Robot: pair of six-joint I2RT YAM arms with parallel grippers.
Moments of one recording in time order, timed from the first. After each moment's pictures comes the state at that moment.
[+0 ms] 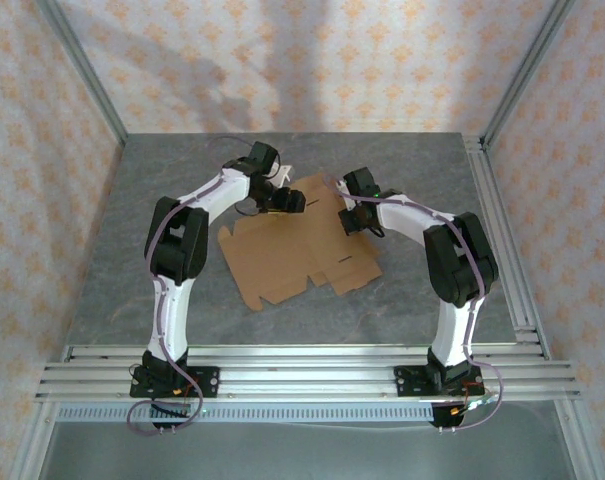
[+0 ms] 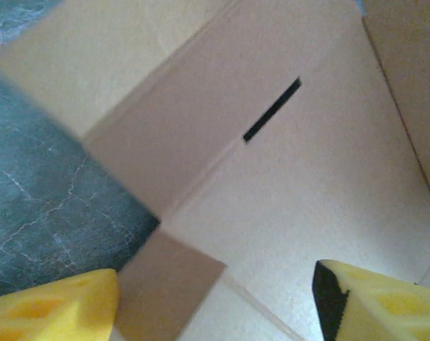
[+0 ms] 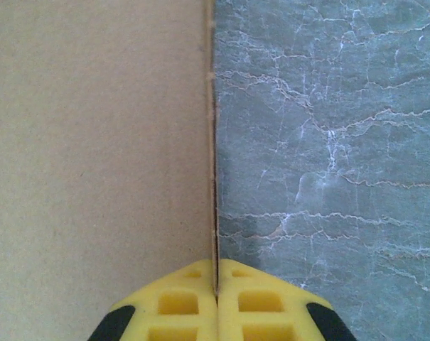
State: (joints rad) left arm -0.31 2.18 1.73 -0.68 0.41 -0.22; right arm 0.42 1.91 1.29 -0.45 0.07 -0.04
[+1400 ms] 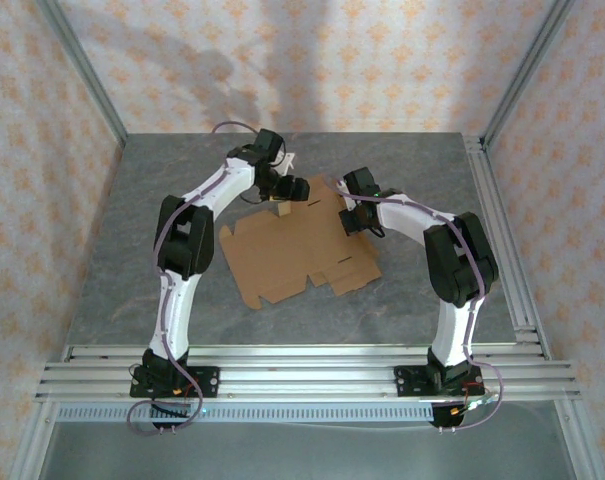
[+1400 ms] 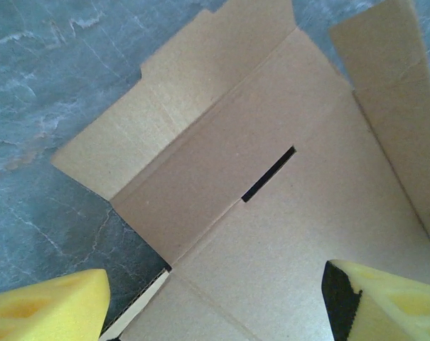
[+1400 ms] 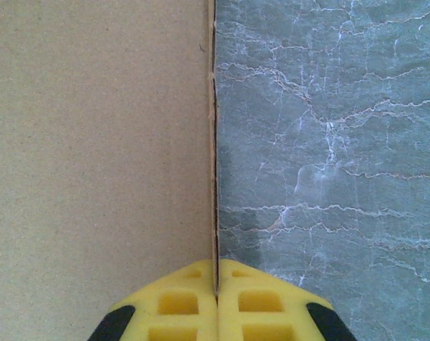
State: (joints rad) left arm -0.32 2.28 1.96 -0.81 0.34 -0.22; right arm 0.42 1.91 1.30 -0.47 0.07 -0.03
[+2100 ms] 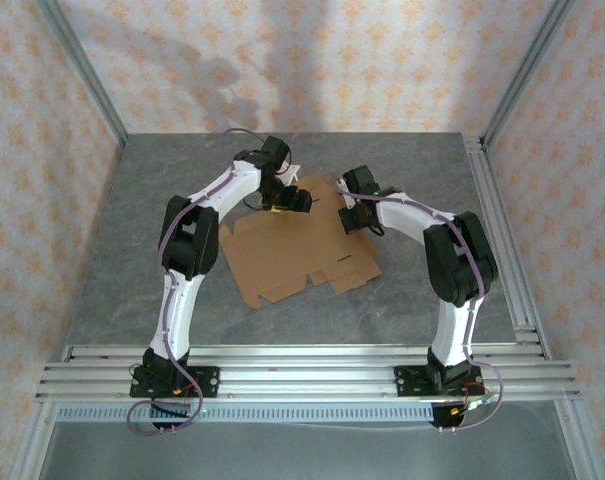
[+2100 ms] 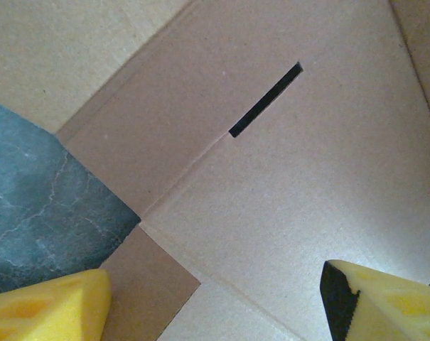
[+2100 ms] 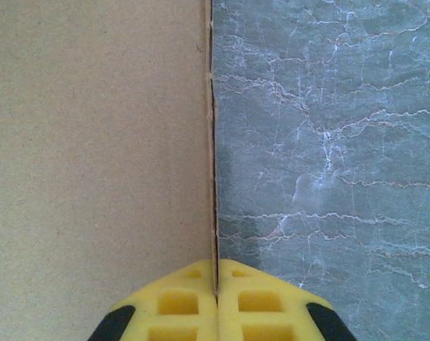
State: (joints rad) left arm -0.35 2.30 1.96 -0.91 0.36 -0.19; right arm 0.42 1.92 1.31 -0.48 0.07 -0.03
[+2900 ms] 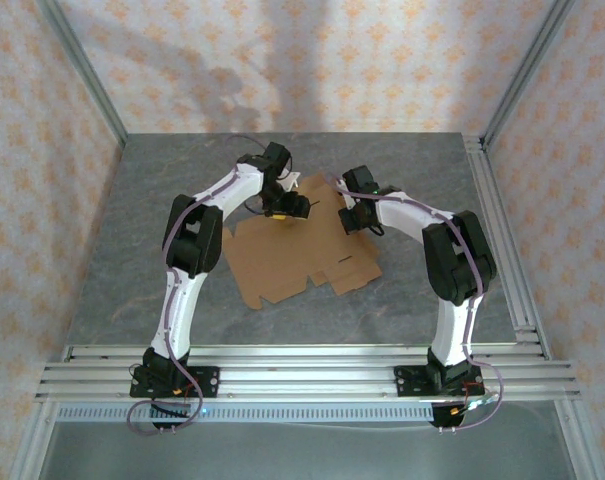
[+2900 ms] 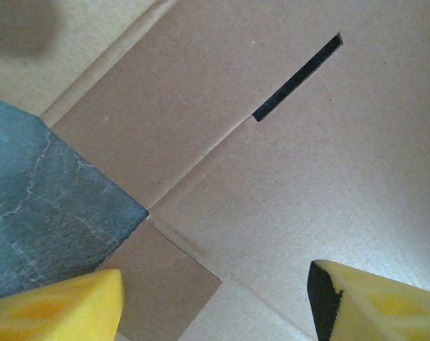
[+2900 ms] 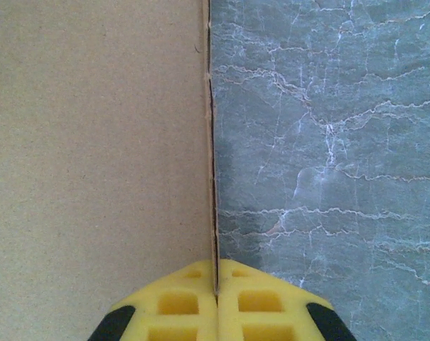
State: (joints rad) left arm -0.35 2.34 1.96 -0.92 0.36 -0.20; right arm 0.42 1.93 1.33 -0.50 0.07 -0.02
